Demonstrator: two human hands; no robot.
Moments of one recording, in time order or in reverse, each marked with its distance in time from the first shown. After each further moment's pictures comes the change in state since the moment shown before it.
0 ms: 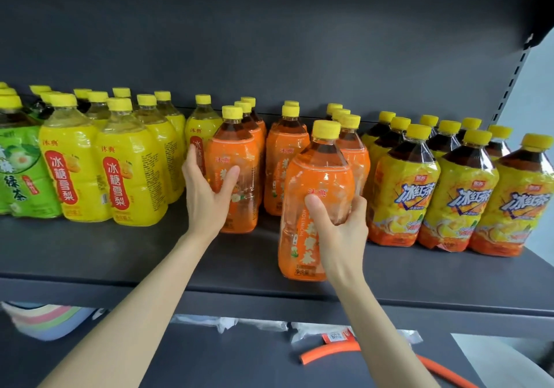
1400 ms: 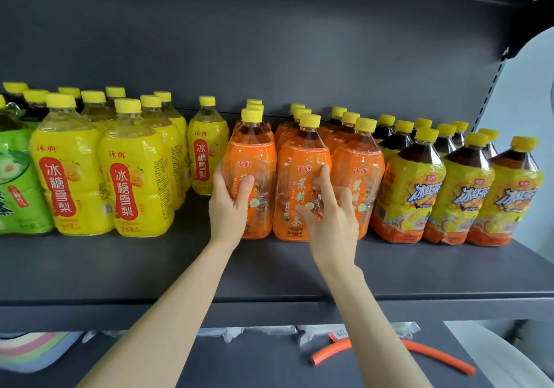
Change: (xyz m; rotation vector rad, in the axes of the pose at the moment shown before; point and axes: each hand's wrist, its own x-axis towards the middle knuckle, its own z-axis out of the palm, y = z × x) left_hand 0.001 -0.024 0.006 -0.255 -0.167 -0.133; right_hand 0.009 0.021 0.052 -0.855 0.142 -0.412
